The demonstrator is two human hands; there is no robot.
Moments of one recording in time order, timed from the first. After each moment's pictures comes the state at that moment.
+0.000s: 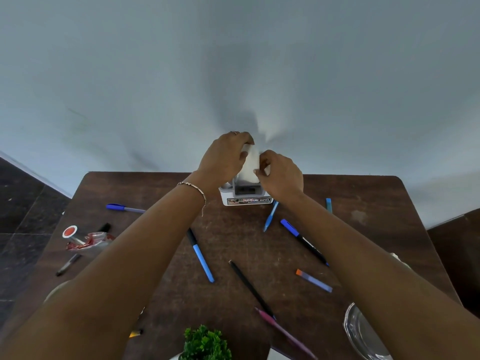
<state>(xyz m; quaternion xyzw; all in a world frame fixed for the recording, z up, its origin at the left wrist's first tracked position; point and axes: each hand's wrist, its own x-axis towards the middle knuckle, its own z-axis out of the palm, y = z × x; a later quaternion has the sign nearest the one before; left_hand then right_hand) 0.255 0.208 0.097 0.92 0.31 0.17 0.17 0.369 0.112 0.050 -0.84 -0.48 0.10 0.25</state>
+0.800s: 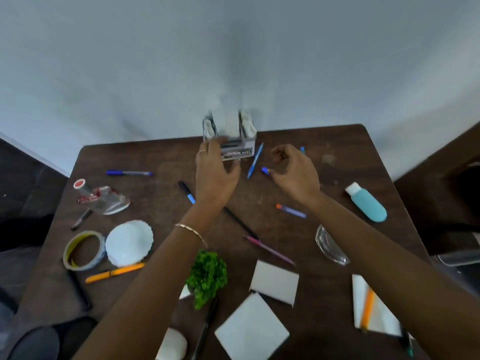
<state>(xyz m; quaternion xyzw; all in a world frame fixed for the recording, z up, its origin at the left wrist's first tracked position) 0.186 0.052 0.081 0.80 0.42 0.31 0.30 0.339 -0.051 0.057 -0.81 -0.43 0.11 0.38</state>
